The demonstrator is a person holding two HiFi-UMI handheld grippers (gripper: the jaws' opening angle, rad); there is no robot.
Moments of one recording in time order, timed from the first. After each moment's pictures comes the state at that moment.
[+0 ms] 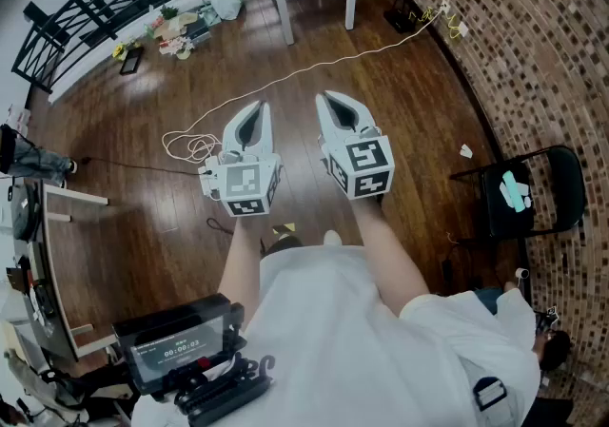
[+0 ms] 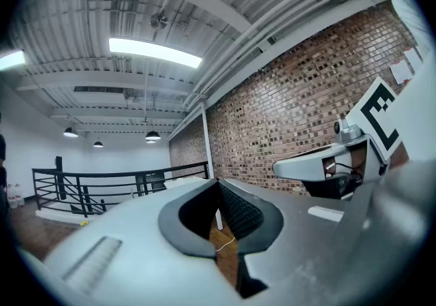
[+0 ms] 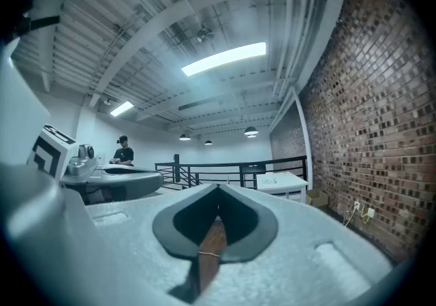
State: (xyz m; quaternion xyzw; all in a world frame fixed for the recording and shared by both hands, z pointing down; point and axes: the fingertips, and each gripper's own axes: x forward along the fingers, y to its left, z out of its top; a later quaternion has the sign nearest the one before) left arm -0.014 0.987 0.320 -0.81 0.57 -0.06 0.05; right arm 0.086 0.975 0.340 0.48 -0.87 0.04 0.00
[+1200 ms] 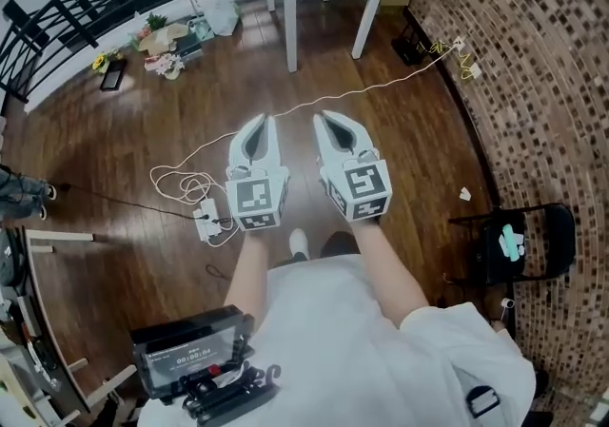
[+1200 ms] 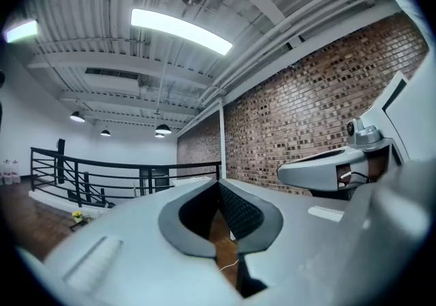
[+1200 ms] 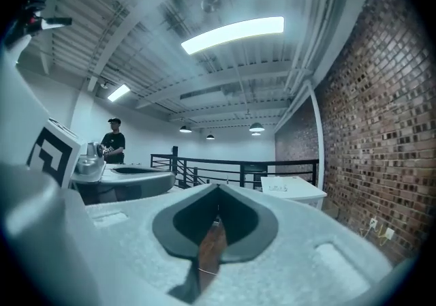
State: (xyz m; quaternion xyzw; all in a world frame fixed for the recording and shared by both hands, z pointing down) left arm -0.139 0.718 0.366 -0.81 0.59 -0.01 0.02; right arm -0.050 0.722 0.366 0.48 -0.87 0.01 0.04
